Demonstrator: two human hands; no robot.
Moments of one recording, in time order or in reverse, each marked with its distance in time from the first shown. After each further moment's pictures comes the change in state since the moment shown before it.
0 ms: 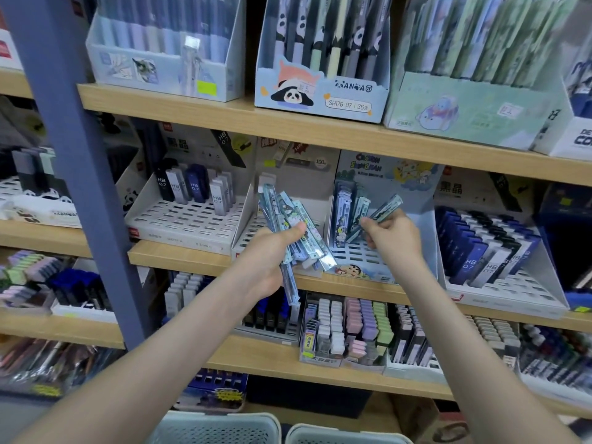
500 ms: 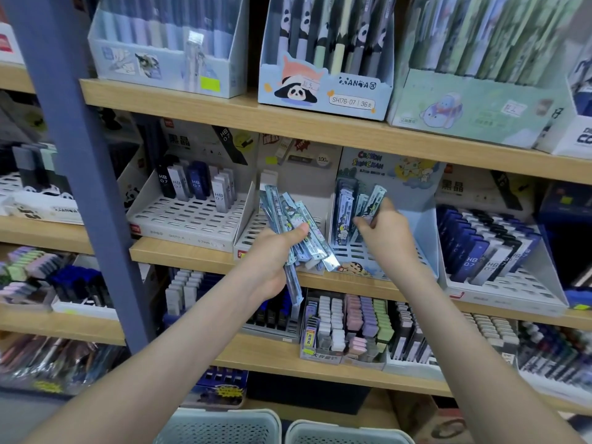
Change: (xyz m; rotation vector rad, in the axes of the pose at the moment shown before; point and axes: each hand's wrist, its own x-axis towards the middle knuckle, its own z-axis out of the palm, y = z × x) left_hand -0.002 -0.006 0.001 -0.054 0.010 -0.015; right_hand 0.002 -0.005 0.010 -0.323 -0.012 -0.200
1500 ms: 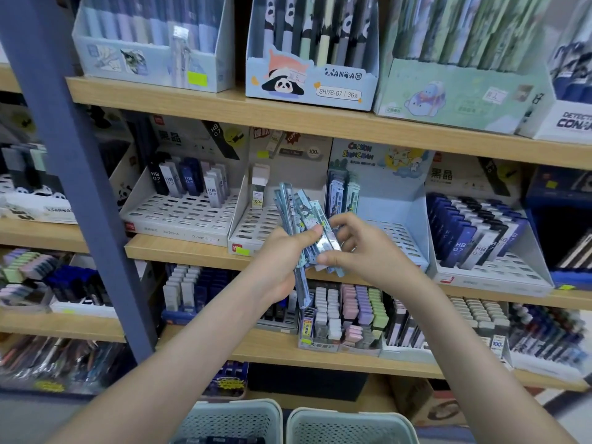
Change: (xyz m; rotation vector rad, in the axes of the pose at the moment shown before) left_hand -0.010 -0.014 0.015 0.059 -0.106 0.075; right_hand -0.061 -0.021 -0.026 0.264 -0.434 -0.197
